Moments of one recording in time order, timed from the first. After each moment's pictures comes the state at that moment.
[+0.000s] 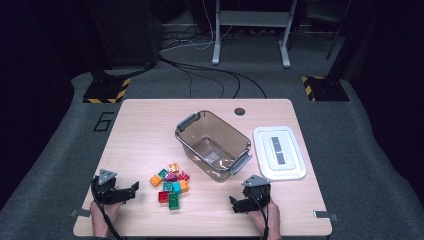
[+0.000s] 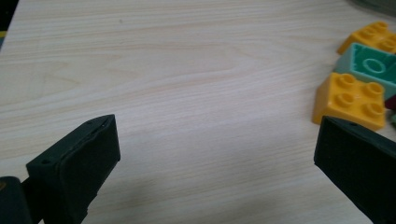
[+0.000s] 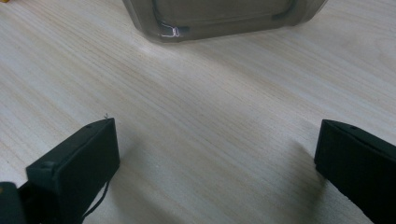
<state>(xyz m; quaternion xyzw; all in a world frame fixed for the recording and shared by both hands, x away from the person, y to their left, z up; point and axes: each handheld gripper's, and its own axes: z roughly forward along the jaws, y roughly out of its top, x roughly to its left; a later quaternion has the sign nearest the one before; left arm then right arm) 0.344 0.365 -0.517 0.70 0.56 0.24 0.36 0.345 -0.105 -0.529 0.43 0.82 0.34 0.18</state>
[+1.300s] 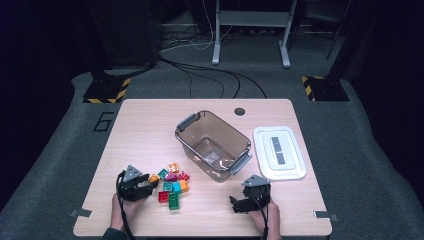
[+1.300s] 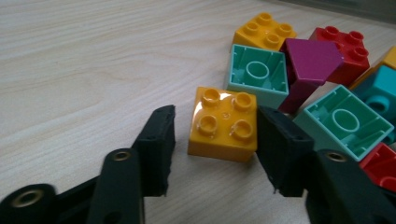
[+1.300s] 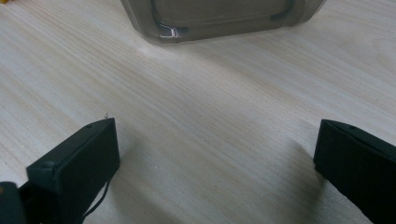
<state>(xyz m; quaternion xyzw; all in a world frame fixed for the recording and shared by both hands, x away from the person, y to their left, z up) 0.363 0.310 -0.527 0.77 0.47 0.19 0.39 0.345 -0.105 -0.529 0.43 0.82 0.34 0.18</state>
